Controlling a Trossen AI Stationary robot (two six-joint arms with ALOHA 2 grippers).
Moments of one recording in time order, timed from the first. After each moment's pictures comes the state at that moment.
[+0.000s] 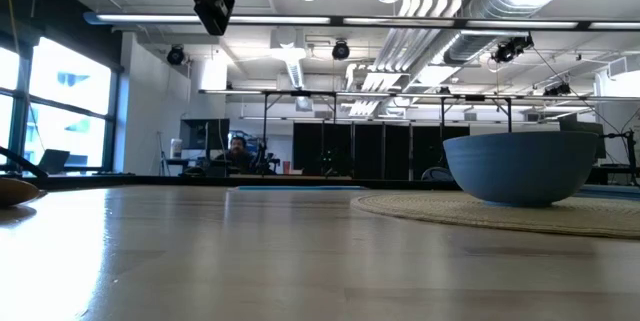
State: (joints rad) left arm -0.39 1.34 0.58 0.73 -0.25 -0.32; right arm 1.12 1.58 1.30 -1.19 0.23 1.51
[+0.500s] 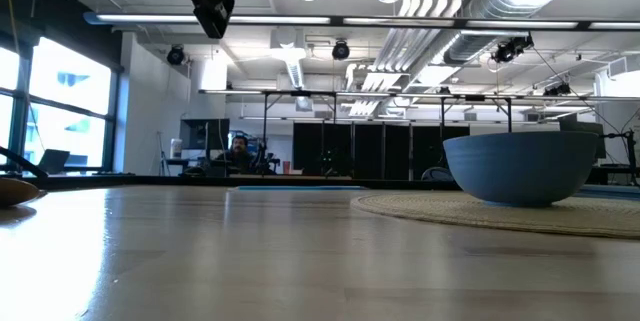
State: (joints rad) left arm -0.39 1.34 0.58 0.71 -0.26 -0.32; right arm 1.20 1.58 1.07 -0.86 0.41 1.44
